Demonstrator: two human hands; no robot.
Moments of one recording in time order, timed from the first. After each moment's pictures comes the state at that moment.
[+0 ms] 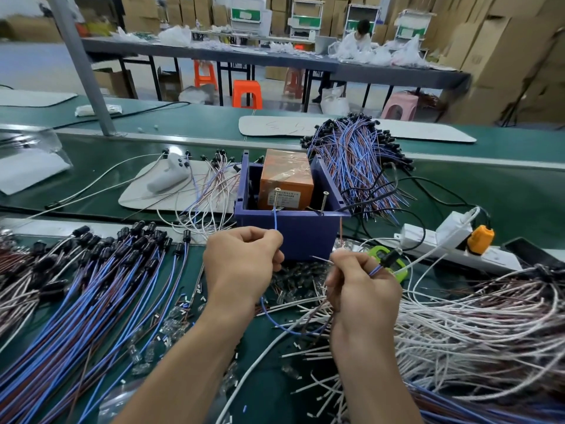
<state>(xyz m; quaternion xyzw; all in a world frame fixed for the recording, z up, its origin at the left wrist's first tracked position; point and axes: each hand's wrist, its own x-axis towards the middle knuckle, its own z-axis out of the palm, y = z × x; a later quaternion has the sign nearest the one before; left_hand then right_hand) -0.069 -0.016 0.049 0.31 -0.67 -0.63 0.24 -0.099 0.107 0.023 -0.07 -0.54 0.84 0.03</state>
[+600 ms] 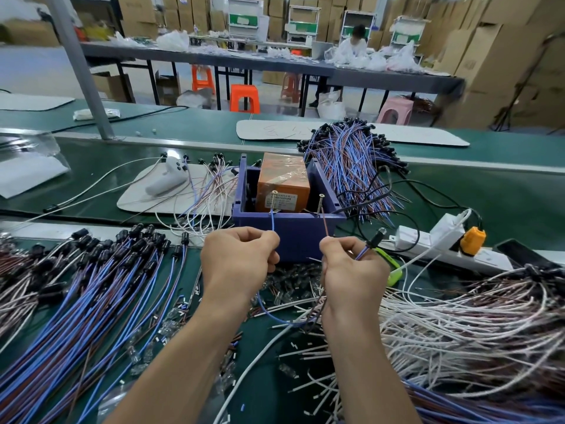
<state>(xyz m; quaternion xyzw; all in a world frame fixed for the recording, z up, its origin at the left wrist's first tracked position) -0.068 -0.020 0.052 0.30 -0.68 -0.62 0.23 -0.114 0.095 0.030 -0.06 -0.62 0.78 0.08</state>
